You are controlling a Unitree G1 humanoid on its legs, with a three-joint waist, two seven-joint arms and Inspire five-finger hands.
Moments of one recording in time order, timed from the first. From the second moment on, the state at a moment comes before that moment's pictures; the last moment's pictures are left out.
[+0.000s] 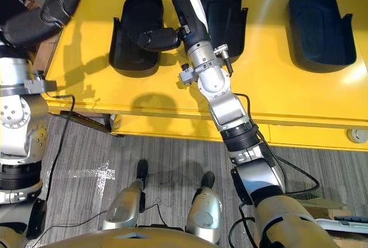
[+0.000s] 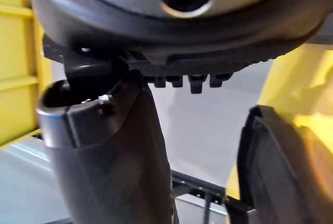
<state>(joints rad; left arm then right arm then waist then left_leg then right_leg) -0.36 0.43 0.15 -0.28 -0.25 -0.19 0.21 -0.79 -0.35 0.25 0.12 0.05 0.05 -0.07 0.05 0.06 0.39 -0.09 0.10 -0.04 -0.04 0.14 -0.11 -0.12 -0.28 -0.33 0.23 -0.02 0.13</state>
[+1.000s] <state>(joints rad) -0.03 0.35 -0.05 -0.28 0.04 -0.07 0.14 -0.90 -0.38 0.34 0.23 0.05 0.25 -0.01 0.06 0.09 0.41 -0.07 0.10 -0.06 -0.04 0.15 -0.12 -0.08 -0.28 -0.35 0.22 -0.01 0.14</state>
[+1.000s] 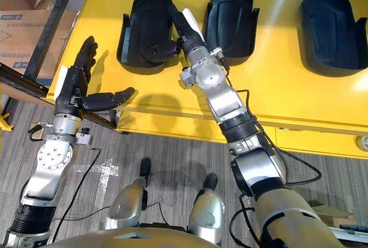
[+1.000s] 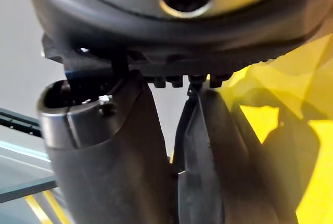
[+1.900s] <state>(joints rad) -0.24 0.32 -0.18 -0.10 0.25 0.01 0.48 -0.97 -0.35 0.36 0.09 -0.11 -0.06 -0.22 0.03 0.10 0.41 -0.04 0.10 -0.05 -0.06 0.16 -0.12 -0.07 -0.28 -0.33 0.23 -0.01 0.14</state>
